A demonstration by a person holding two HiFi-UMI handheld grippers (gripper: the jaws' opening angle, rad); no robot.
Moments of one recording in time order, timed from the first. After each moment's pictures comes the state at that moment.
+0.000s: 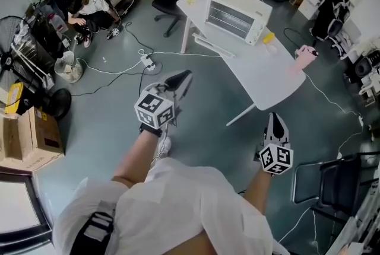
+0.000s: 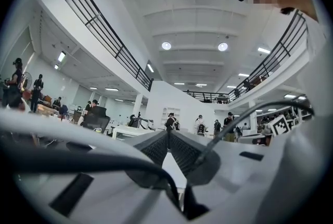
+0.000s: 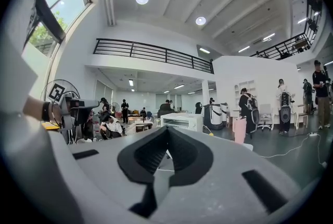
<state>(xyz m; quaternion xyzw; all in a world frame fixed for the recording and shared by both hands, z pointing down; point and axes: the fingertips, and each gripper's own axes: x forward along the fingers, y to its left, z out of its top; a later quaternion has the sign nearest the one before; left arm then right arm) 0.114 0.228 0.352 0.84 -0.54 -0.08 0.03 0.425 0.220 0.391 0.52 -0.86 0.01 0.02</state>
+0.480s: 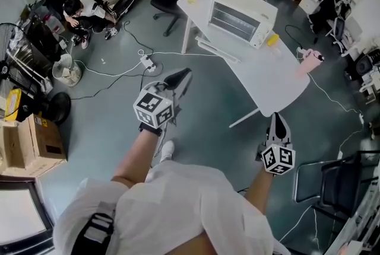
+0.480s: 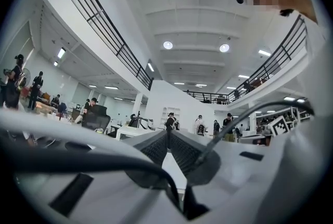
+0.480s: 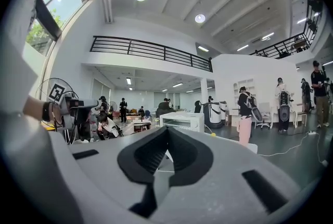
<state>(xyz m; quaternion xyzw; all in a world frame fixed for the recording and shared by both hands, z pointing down) 0.058 0.172 0.351 0.84 -0.53 -0.09 0.03 0.380 0.171 0.391 0.53 -0.85 0.02 0.03</state>
